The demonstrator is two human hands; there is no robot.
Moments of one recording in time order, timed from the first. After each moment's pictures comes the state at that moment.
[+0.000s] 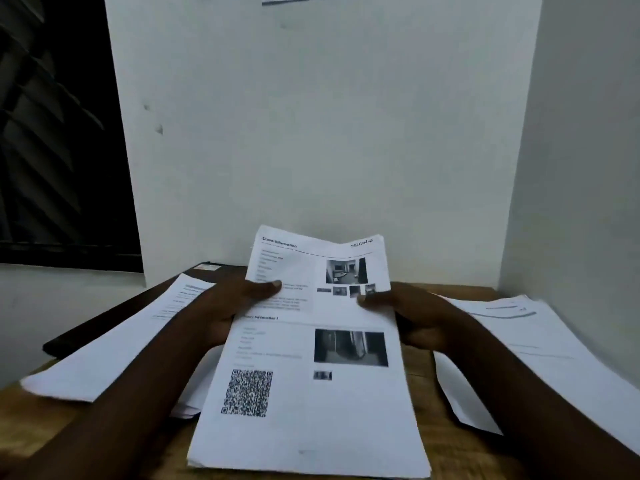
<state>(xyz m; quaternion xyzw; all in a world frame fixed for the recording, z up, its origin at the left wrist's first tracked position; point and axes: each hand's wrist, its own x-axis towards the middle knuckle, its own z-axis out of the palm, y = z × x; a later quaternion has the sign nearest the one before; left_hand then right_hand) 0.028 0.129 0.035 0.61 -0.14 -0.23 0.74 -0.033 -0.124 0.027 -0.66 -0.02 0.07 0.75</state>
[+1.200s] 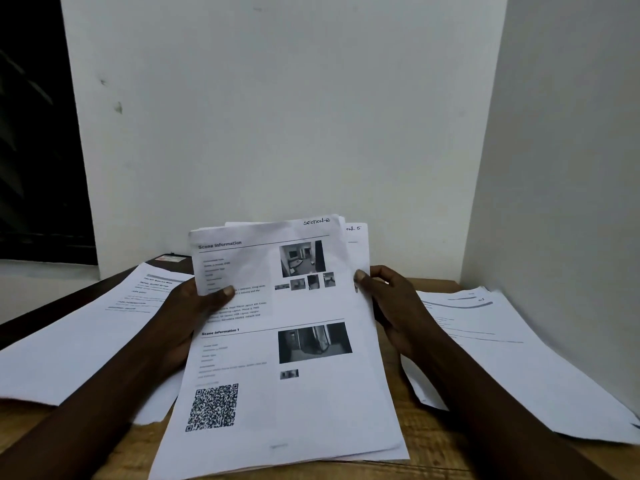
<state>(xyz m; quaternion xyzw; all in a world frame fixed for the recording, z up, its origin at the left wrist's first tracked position) 0.037 0.131 -0.016 0.52 -0.18 -0.11 0.83 -0.036 -0.138 -0.002 -0.66 0.02 -0.22 0.72</state>
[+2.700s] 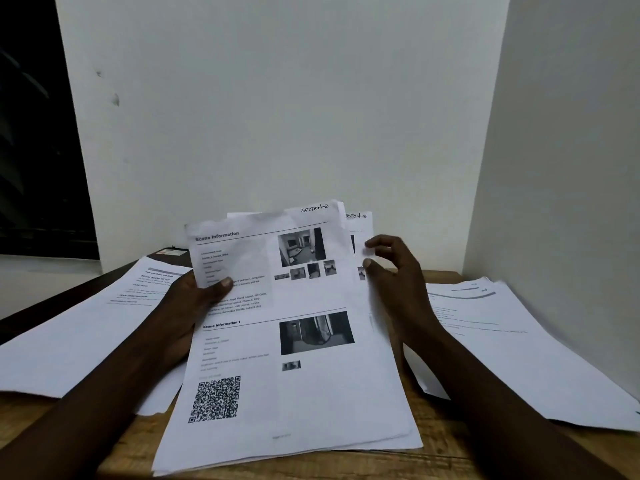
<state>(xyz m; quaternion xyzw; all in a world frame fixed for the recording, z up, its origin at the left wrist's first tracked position) 0.045 0.134 -0.021 0.51 -0.16 -0.11 0.84 -0.033 -0.138 -0.004 -0.73 -0.02 -0.42 0.54</state>
